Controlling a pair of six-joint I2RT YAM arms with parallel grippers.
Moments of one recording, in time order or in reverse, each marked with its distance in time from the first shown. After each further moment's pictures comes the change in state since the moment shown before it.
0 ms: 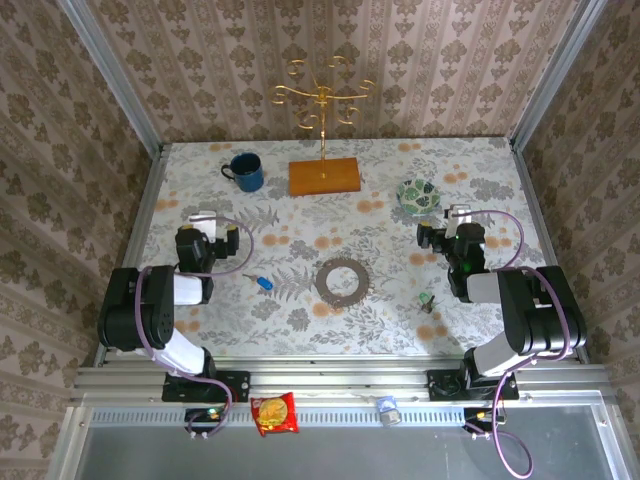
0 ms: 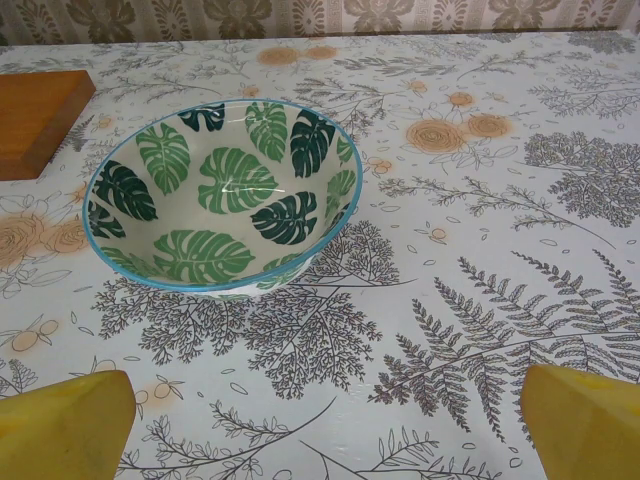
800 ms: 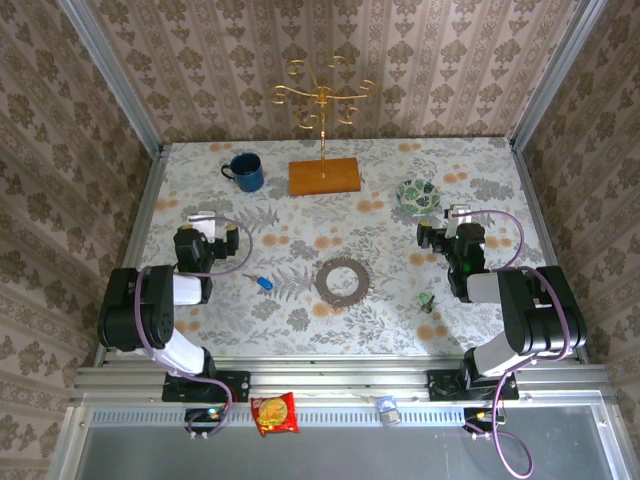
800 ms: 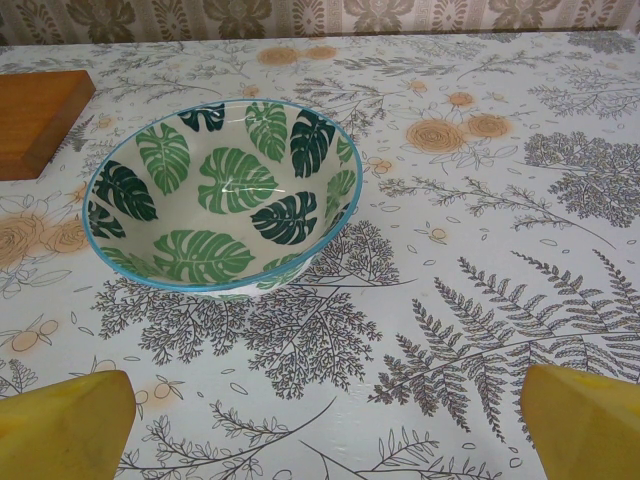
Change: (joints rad) left arm 0.014 0.000 0.000 0.000 0.026 0.000; right arm 0.000 0.000 0.000 0.000 0.000 0.000
